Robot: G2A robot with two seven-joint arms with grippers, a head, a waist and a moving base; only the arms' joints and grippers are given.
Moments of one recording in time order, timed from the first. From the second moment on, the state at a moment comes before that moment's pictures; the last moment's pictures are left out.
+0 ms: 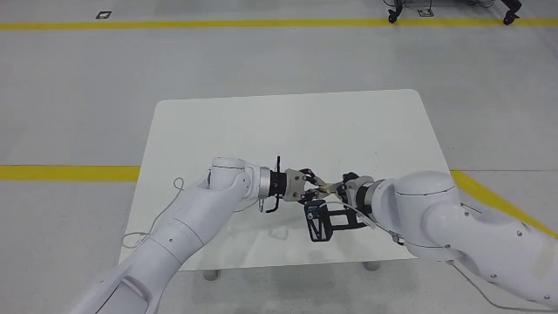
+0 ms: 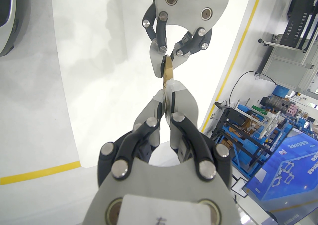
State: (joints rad) left arm 0.59 -1.45 -0.72 -0.91 -1.11 0.74 -0.78; right arm -0.36 -0.62 0.46 -2.16 -0.96 -0.68 1.14
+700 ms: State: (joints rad) left arm 0.60 -1.46 -0.74 -0.92 -1.08 0.76 -0.78; right arm -0.30 -0.64 0.39 -2.14 -0.94 -0.66 1.16
